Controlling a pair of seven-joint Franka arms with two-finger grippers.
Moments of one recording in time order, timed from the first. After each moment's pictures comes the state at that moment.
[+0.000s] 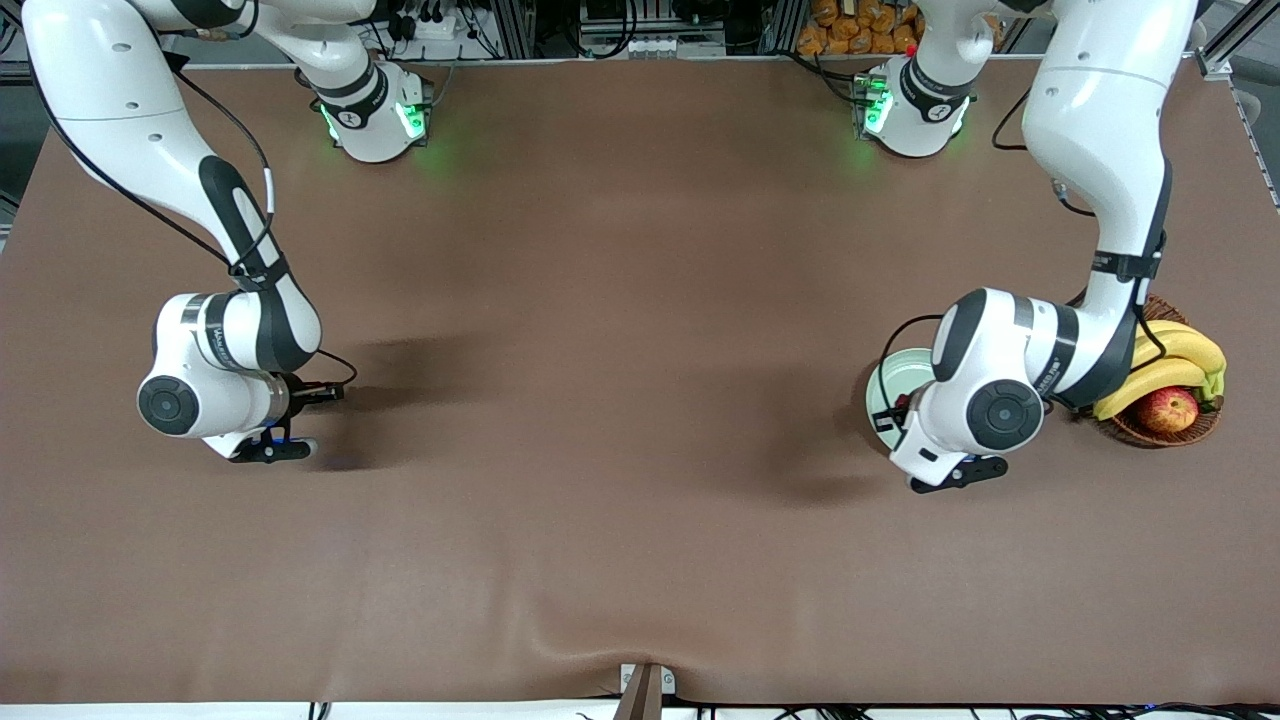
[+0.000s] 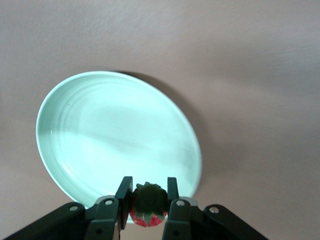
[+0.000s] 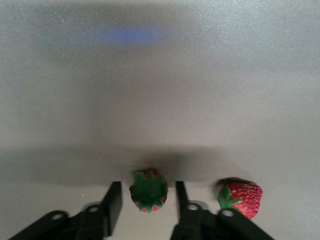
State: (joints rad) left arm -0.11 0.64 -0.15 -1.59 0.15 1.92 -0.53; right arm -0.01 0.59 -0.01 -1.86 -0.03 2.11 -0.07
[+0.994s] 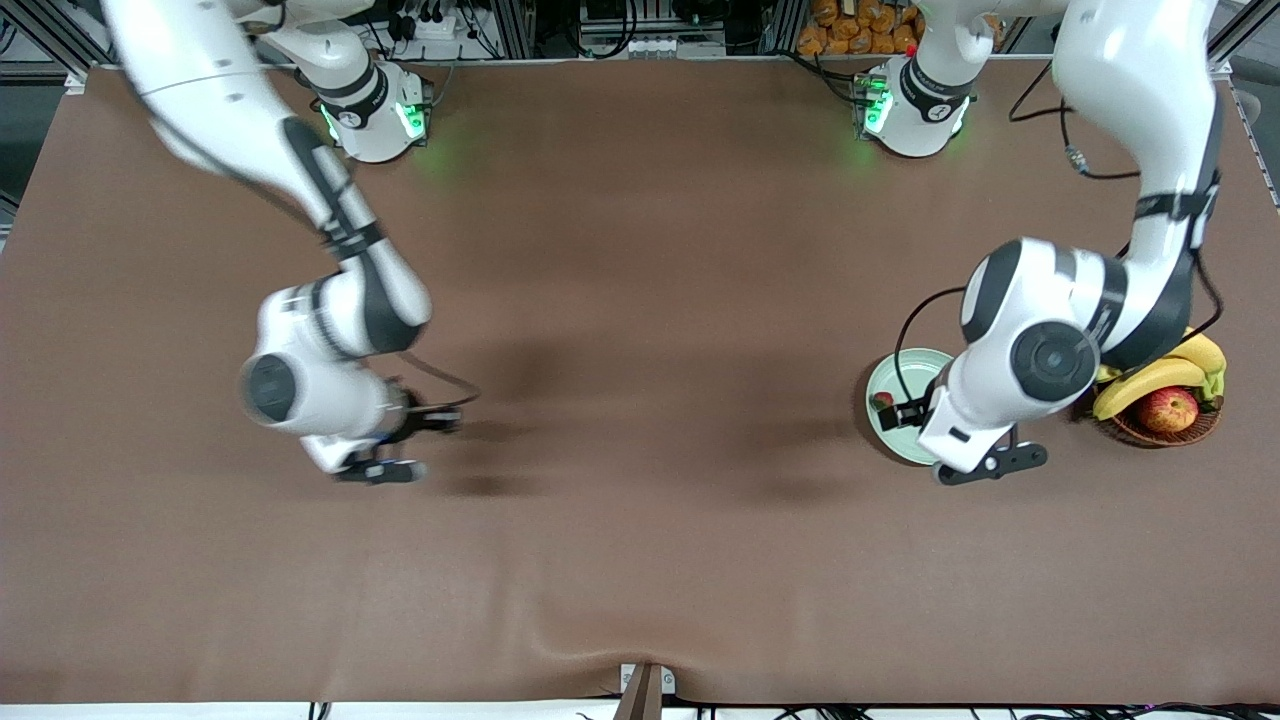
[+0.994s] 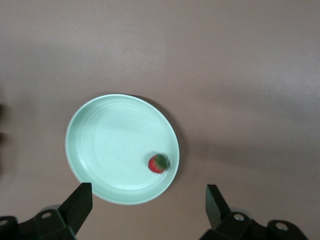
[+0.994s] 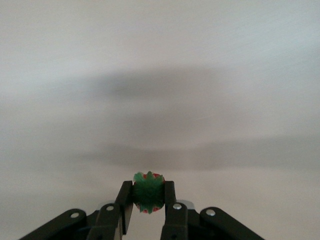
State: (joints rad) left arm -0.09 0.44 -0.21 -1.59 0.16 1.89 -0.53; right arm 0.30 0.60 0.08 -1.67 0.28 2.22 0.31
